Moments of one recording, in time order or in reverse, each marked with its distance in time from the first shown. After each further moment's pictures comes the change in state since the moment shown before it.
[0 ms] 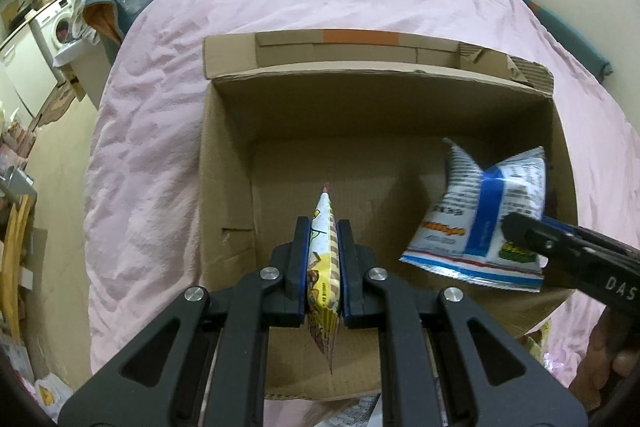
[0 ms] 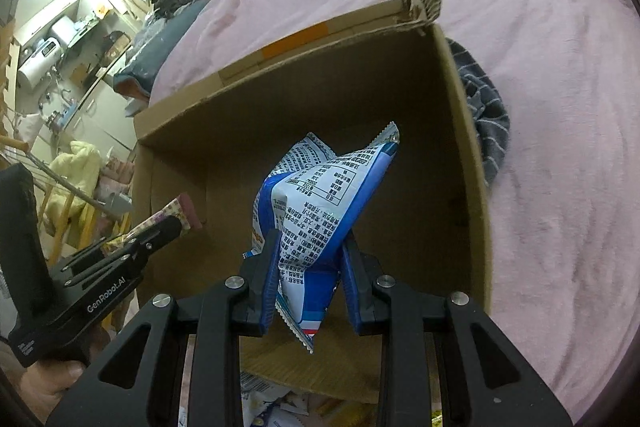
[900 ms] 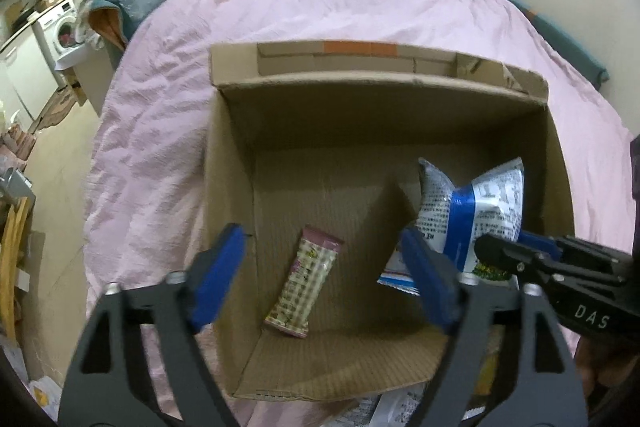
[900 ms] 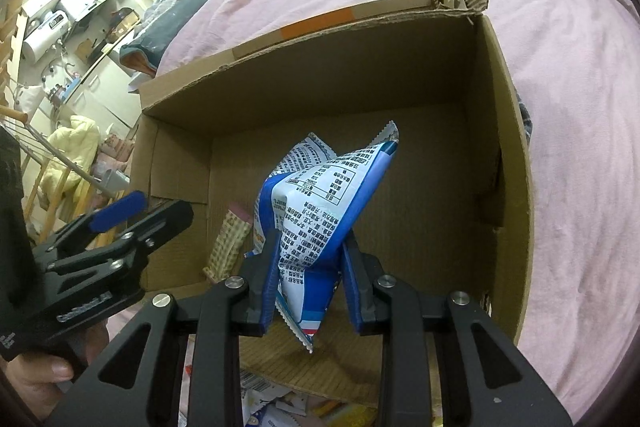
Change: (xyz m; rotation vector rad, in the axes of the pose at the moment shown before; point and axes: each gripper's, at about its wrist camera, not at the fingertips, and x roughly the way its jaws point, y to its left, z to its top) left arm -0.007 0.004 -0.003 -0.023 -0.054 0.007; right arm 0.014 0.016 -0.001 -0.083 0.025 -0.017
